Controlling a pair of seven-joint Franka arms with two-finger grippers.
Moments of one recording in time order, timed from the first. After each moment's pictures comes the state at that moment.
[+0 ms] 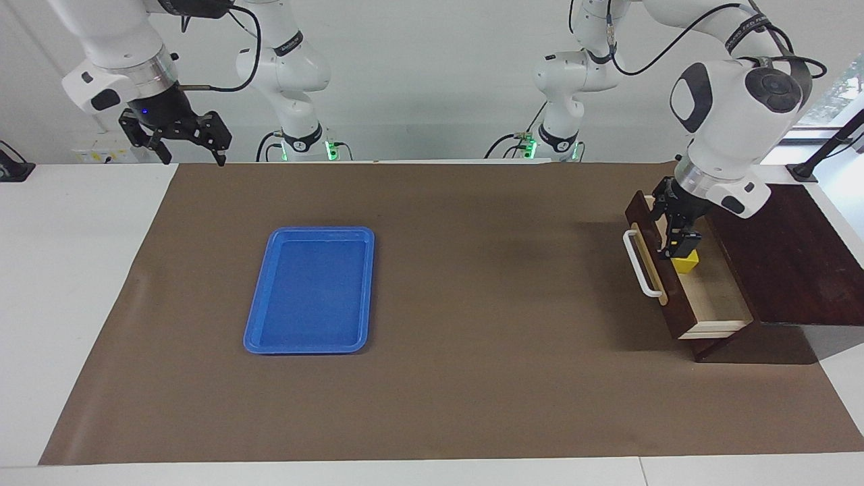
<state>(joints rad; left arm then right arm) -0.02 0.10 -0.09 -1.72 0.05 1.80 -1.50 -0.13 -0.07 0.09 -1.58 -0.03 1.46 -0.01</state>
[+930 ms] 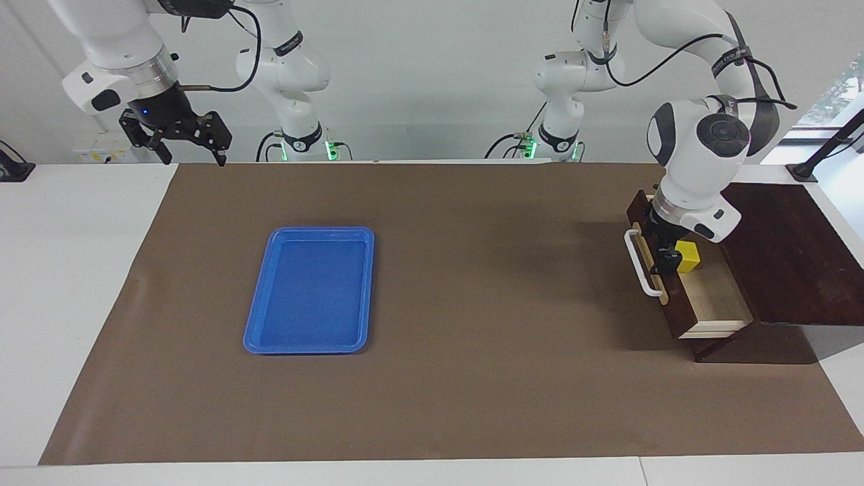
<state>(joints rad) -0.02 0.12 -0.07 -1.87 0.18 1.95 -1.54 -0.13 -0.07 0.09 -1.58 -0.03 1.45 -0.01</state>
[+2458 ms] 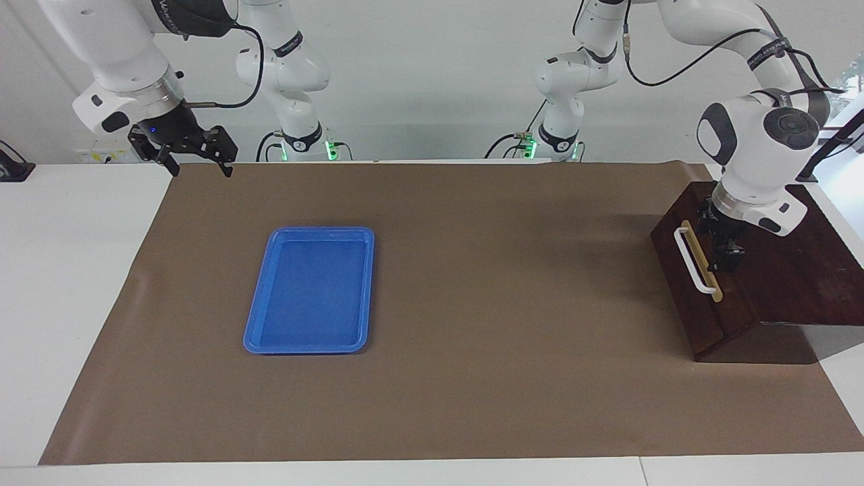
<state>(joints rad) 0.16 0.12 -0.07 -1.87 0.22 2.00 -1.39 -0.13 -0.03 0.09 -1.59 -0.02 1.47 -0.01</state>
